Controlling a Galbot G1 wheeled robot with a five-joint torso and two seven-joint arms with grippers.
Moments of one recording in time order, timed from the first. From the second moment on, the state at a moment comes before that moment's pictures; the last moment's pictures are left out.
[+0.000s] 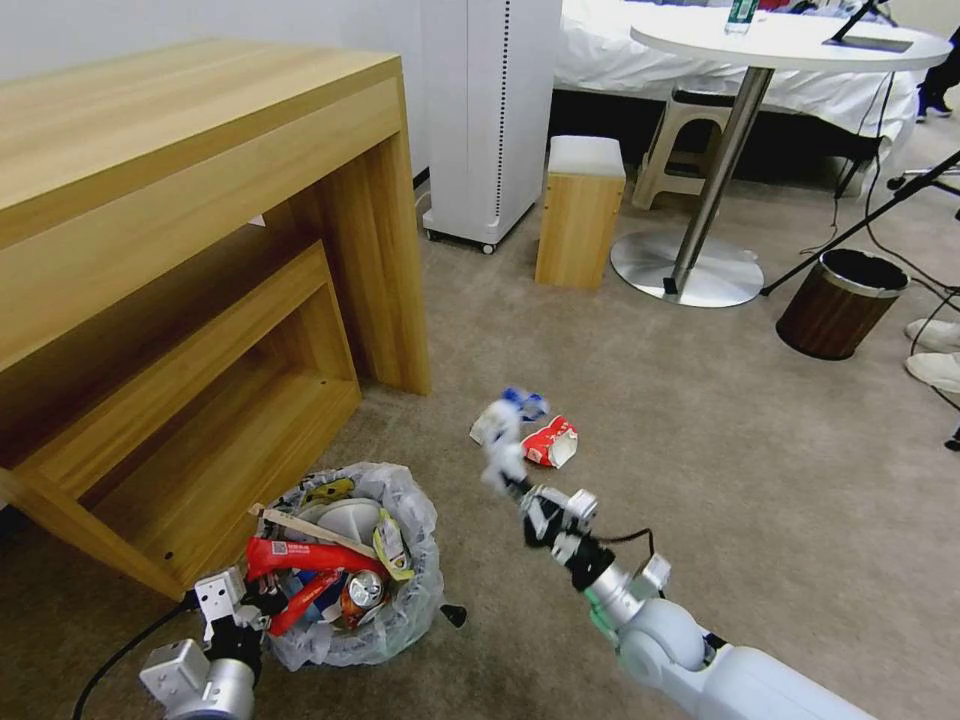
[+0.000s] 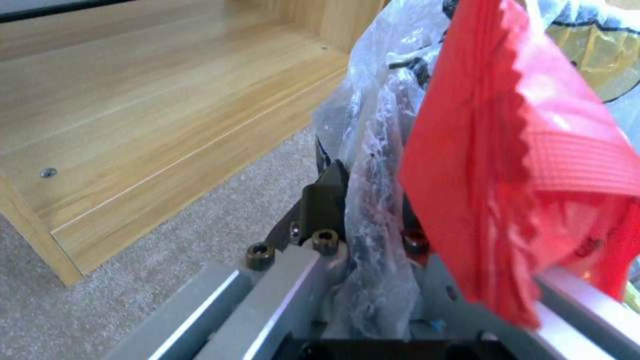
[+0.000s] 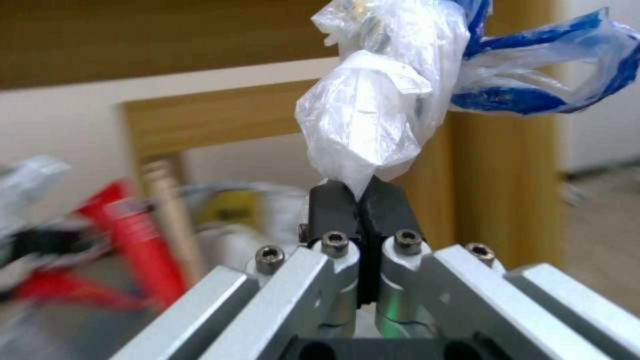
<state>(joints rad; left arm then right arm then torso) 1.77 -1.56 -0.74 -2.14 -0.36 0.21 -0.03 -0.95 0.83 -0.40 1.67 0.74 0.67 -0.28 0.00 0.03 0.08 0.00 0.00</state>
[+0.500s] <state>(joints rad) 1.76 -1.57 -0.72 -2.14 -0.34 0.21 -0.03 -0.58 0.75 -0.77 1.73 0.78 0.64 -0.34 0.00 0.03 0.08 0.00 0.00</state>
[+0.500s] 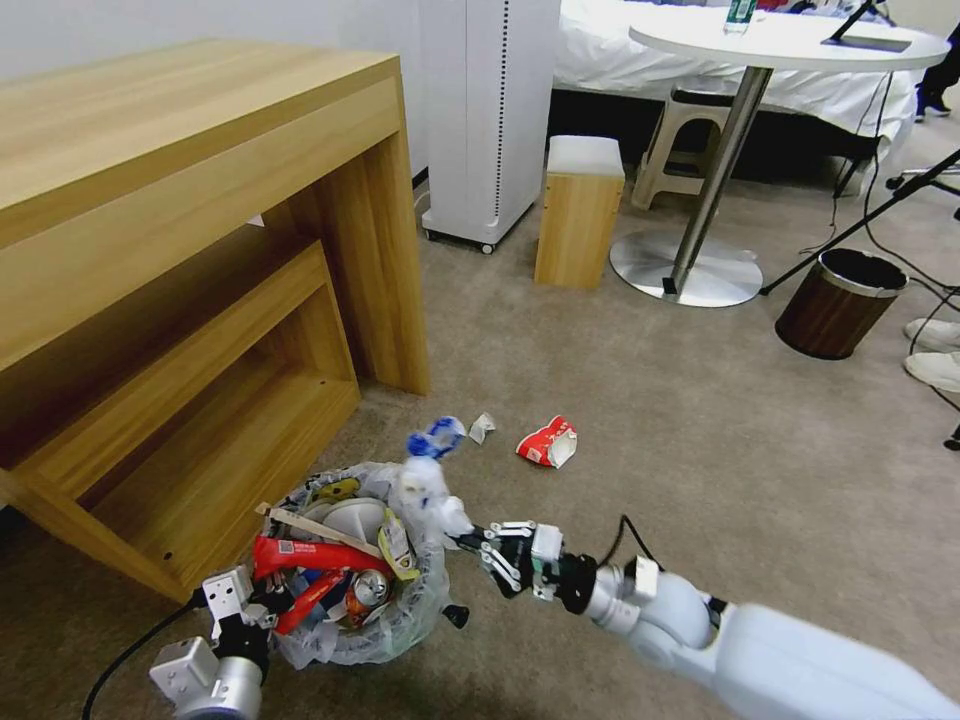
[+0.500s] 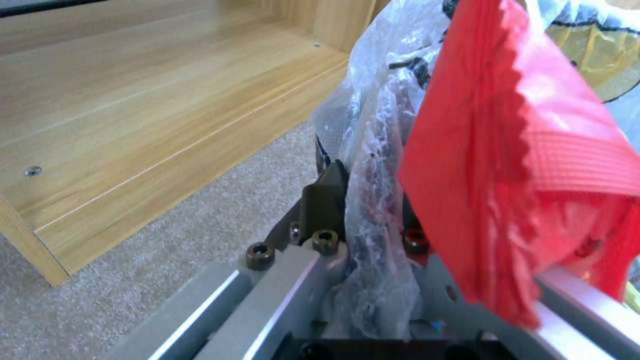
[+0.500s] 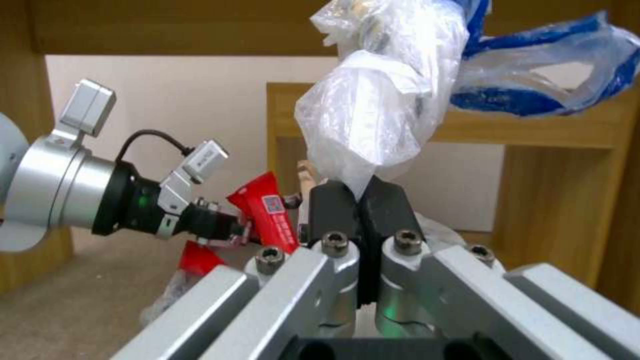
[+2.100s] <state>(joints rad) 1.75 -1.60 -0.72 -2.15 -0.34 0.21 -0.02 -0.24 0.96 -1.22 1.48 0.80 0.60 -0.26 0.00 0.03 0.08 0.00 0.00</state>
